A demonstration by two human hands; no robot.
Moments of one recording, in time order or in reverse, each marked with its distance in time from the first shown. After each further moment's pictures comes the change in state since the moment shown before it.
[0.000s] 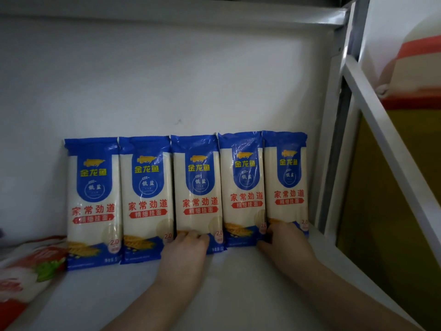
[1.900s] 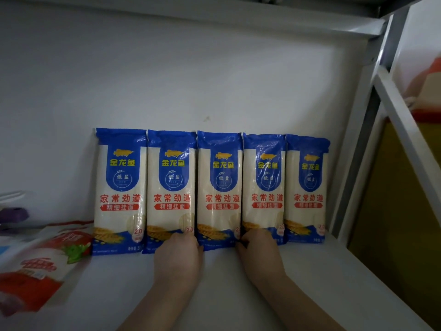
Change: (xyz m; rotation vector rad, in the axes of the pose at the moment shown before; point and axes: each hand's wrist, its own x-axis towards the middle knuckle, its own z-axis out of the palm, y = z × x) left_hand -0.008 -0.043 0.018 -0.186 0.040 -0.298; right_hand -0.009 -0.064 0.058 0.140 0.011 -0.064
